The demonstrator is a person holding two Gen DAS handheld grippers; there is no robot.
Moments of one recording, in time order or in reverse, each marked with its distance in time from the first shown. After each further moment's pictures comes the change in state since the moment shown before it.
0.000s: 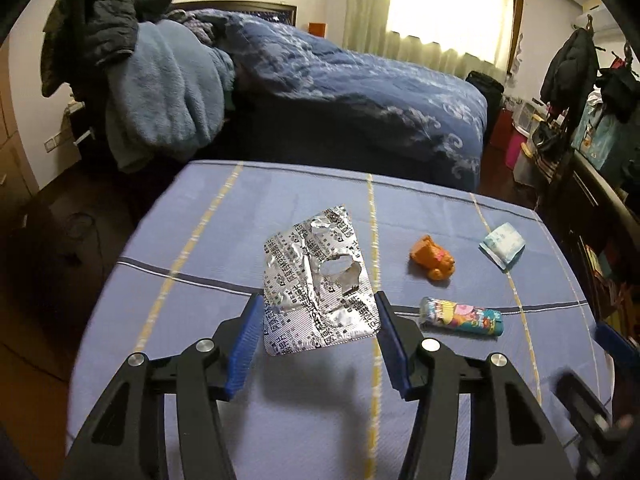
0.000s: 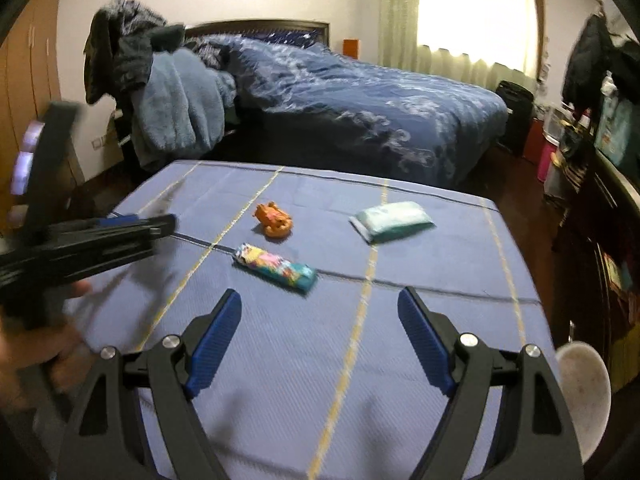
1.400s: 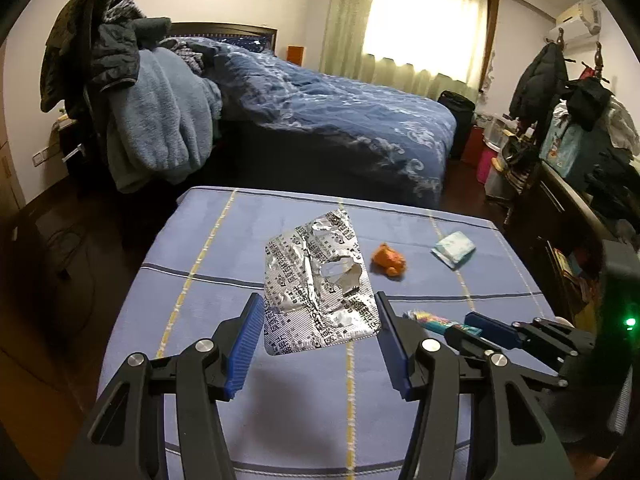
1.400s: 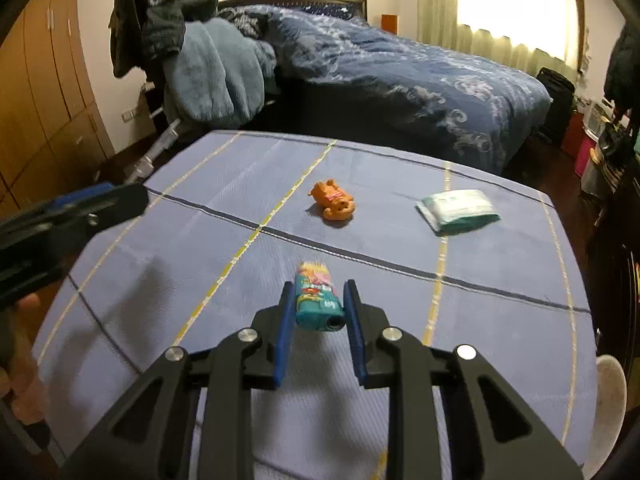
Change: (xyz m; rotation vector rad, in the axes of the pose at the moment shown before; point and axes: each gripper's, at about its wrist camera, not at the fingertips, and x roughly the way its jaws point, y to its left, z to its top) left arm -0.064 0.001 -0.013 0.025 -0.079 -0.102; right arm 0.014 0.024 0.005 -0.032 0.085 0.142
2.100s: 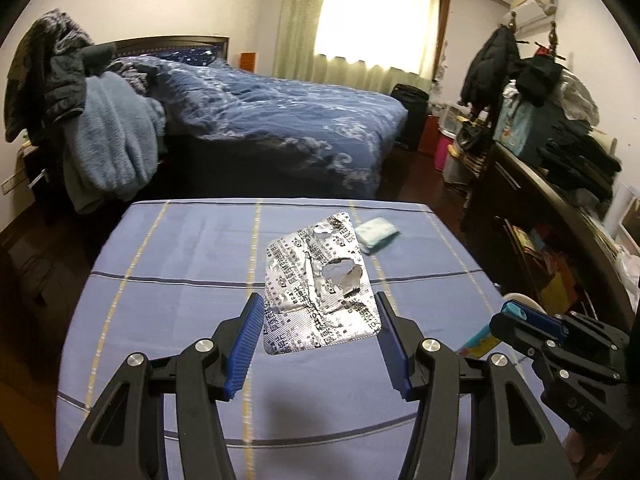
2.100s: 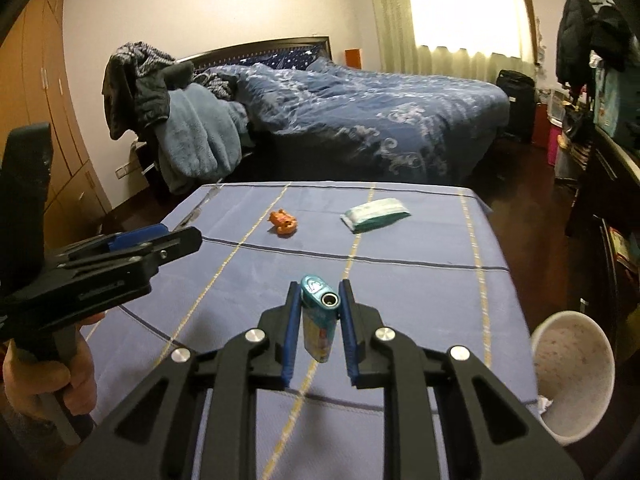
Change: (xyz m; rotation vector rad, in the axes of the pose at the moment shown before) left arm -0.028 -0.077 -0.014 0.103 -0.008 -0.129; right arm -0.122 -0.053 -0.047 0.128 -0.155 -0.031
